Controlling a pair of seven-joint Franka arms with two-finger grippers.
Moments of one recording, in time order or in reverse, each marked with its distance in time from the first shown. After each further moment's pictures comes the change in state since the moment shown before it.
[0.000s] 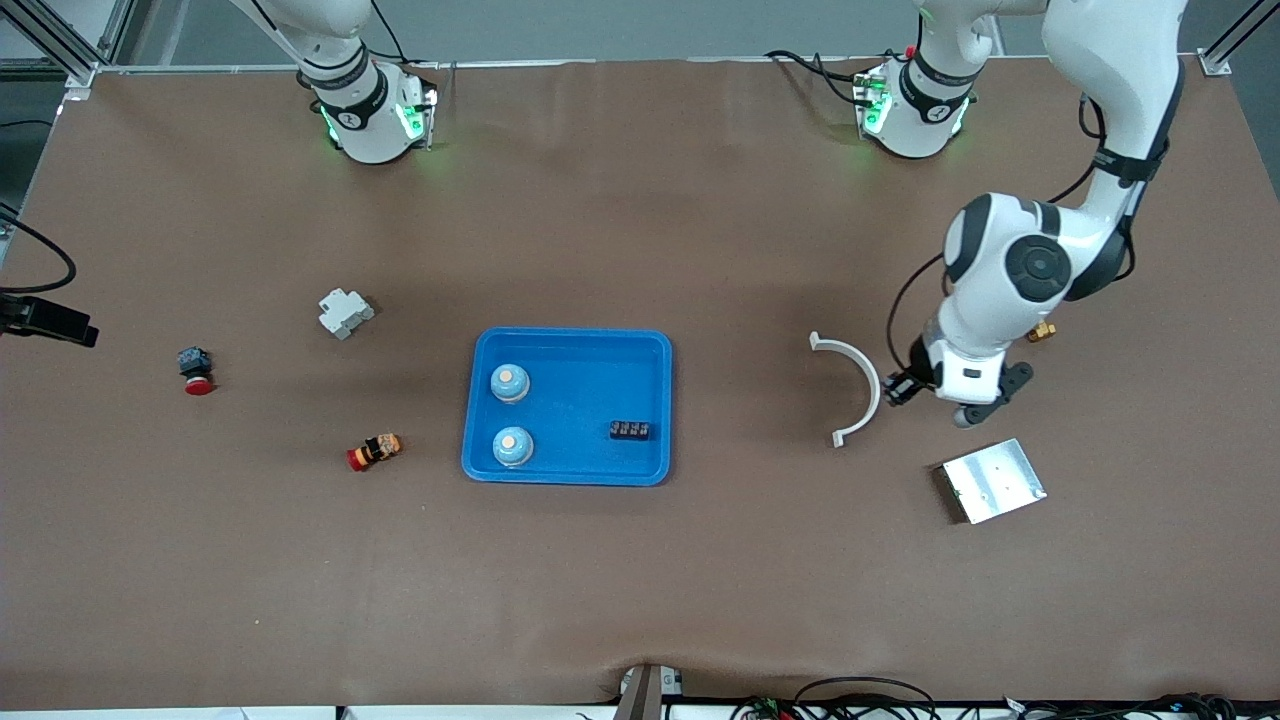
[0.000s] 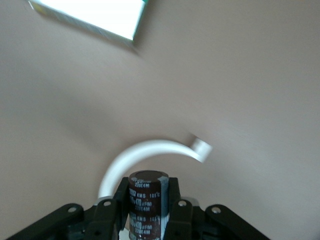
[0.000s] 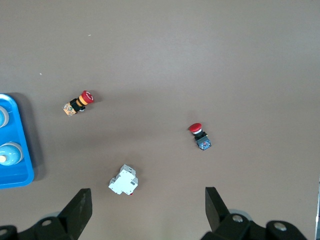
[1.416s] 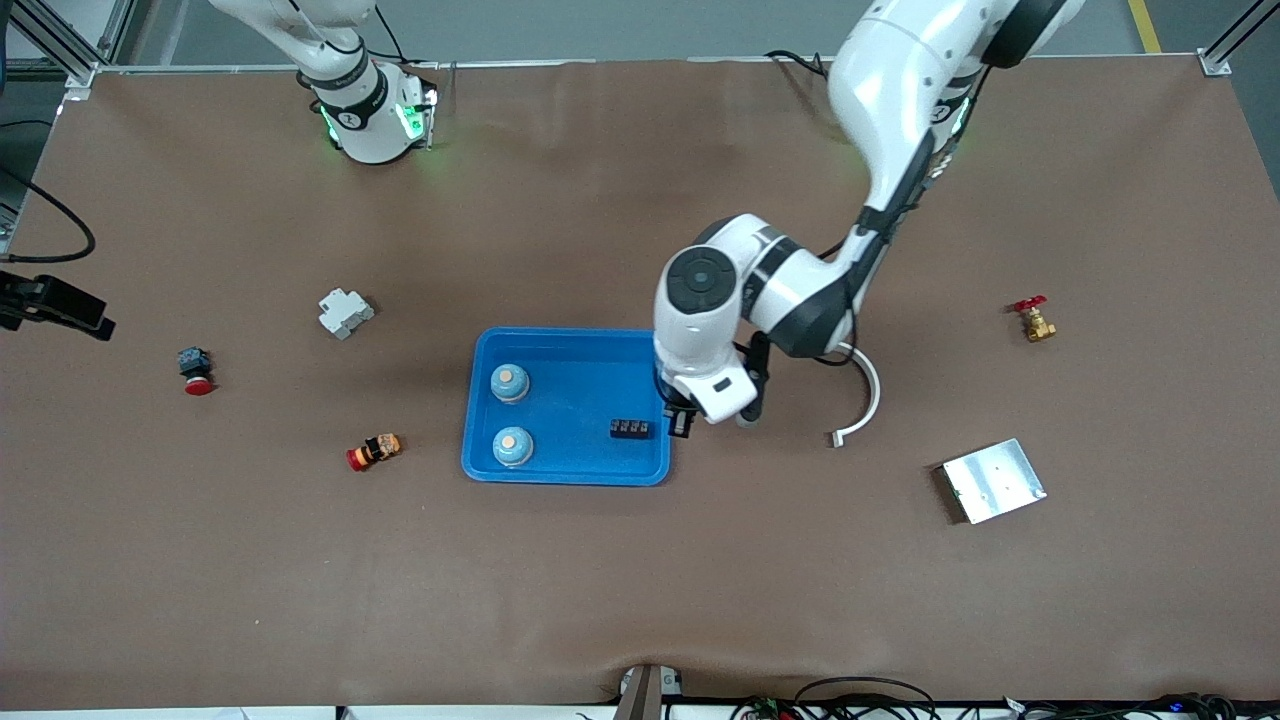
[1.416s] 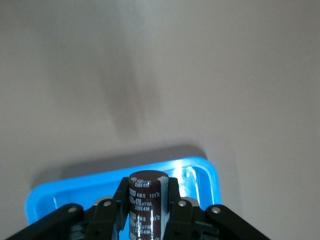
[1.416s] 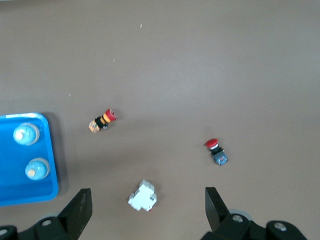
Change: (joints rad) left arm -0.610 0.509 0.193 0.827 0.115 -0.314 -1.128; right arm 0.262 -0.151 -0.328 -0.146 0.145 0.159 -0.002
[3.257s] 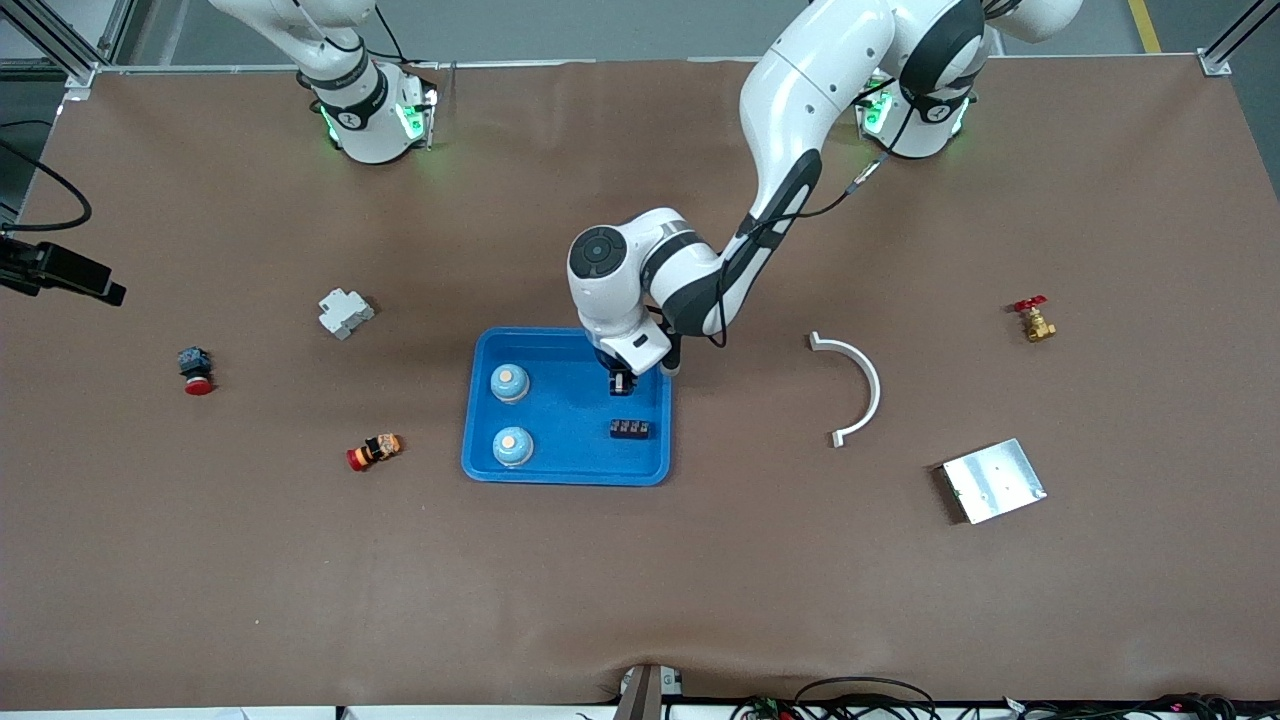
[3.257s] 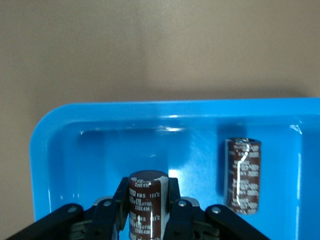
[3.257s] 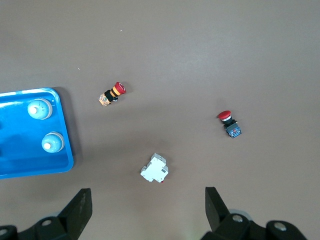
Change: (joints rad) left arm -0.163 0.139 0.007 -0.008 0.078 0.078 -0.326; right arm 0.000 -0.030 -0.021 -0.021 0.076 -0.118 0.000
